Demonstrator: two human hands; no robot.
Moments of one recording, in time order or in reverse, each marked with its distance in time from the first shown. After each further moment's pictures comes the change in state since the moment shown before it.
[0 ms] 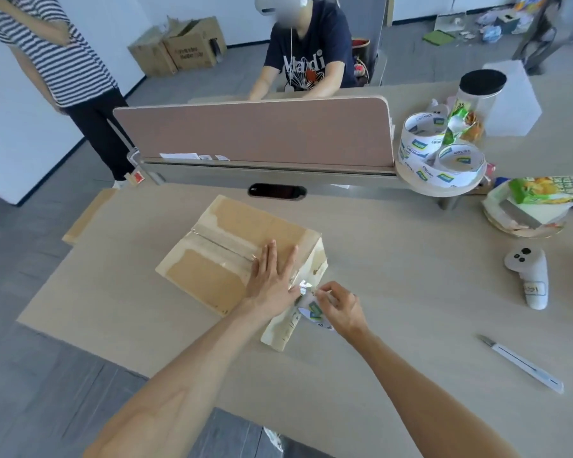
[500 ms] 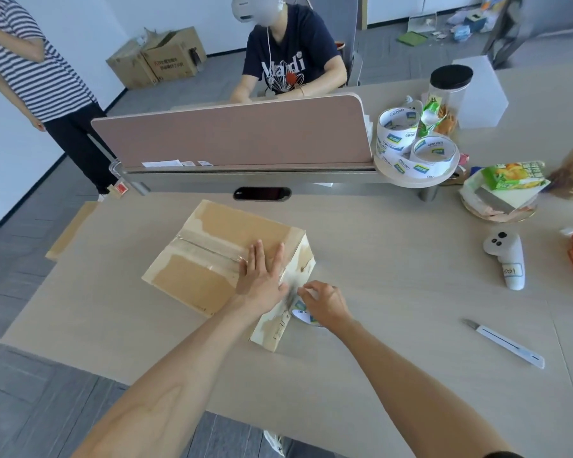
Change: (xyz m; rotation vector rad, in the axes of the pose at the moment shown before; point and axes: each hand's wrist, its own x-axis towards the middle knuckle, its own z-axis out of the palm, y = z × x) left_hand 0.003 0.006 -0.002 0.033 -0.042 -0.022; right_hand 0.014 0.004 0.011 -0.184 -0.057 0.098
